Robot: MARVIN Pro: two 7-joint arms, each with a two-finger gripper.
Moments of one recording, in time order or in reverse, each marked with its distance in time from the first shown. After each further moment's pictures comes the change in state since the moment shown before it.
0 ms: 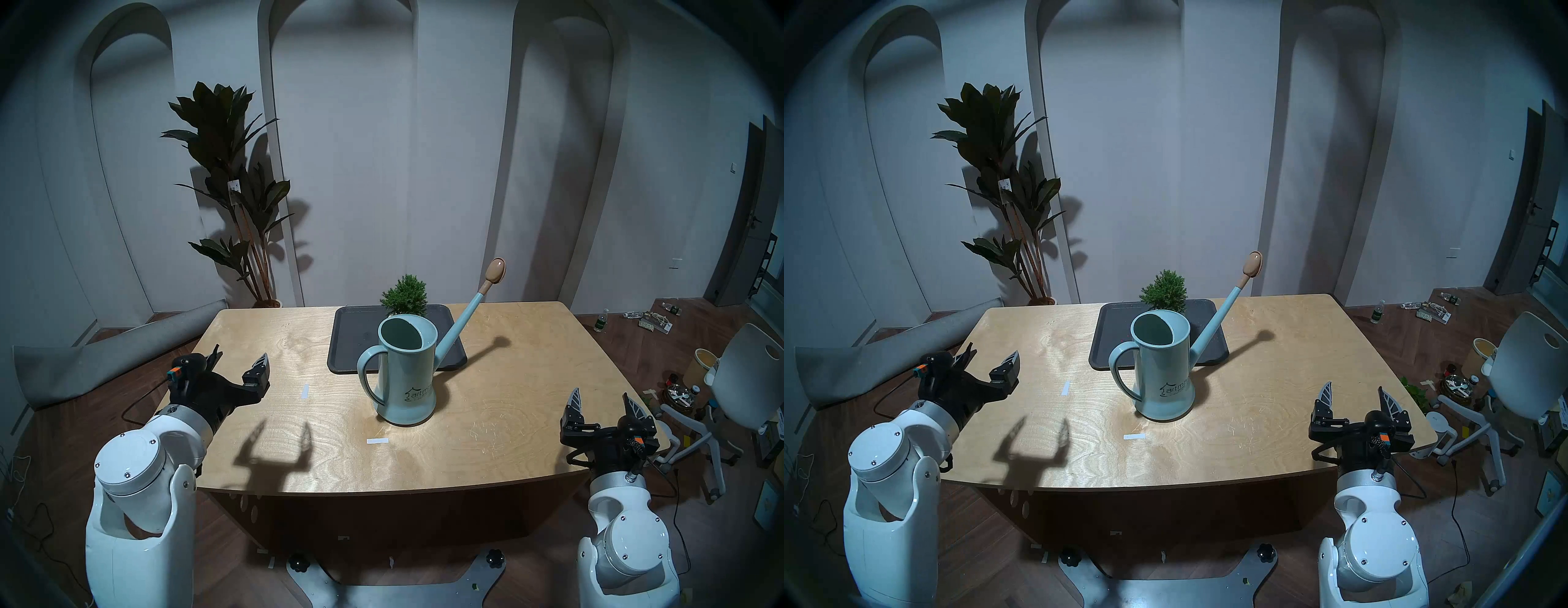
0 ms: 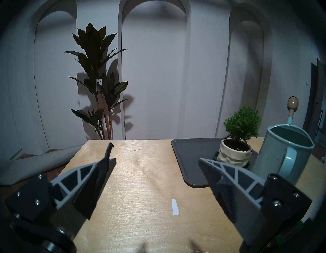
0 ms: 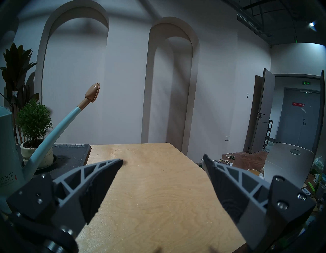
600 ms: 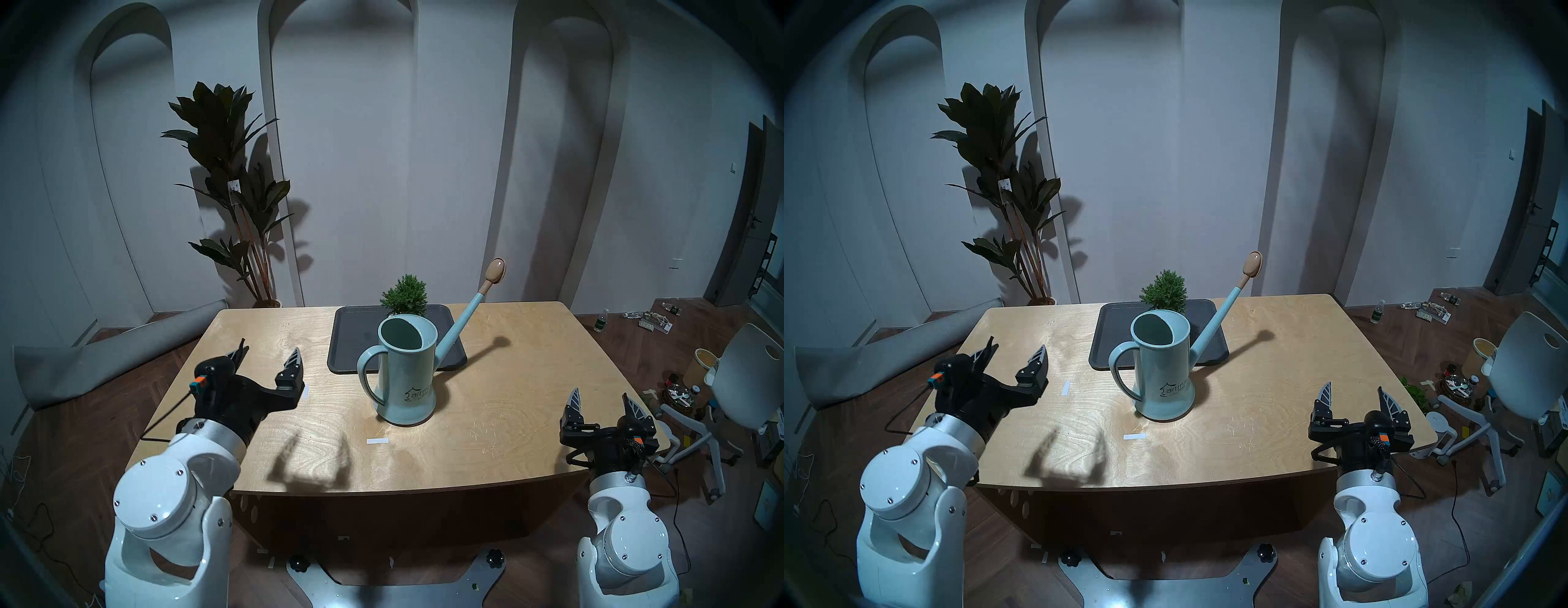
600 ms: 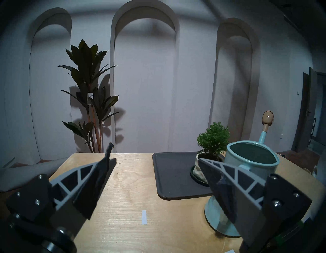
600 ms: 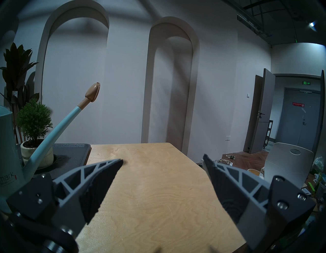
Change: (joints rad) left arm 0.161 -0.073 0.219 -0.116 0.159 -0.186 0.085; right arm 0.002 -0.003 0.001 0.002 -0.003 0.000 0.003
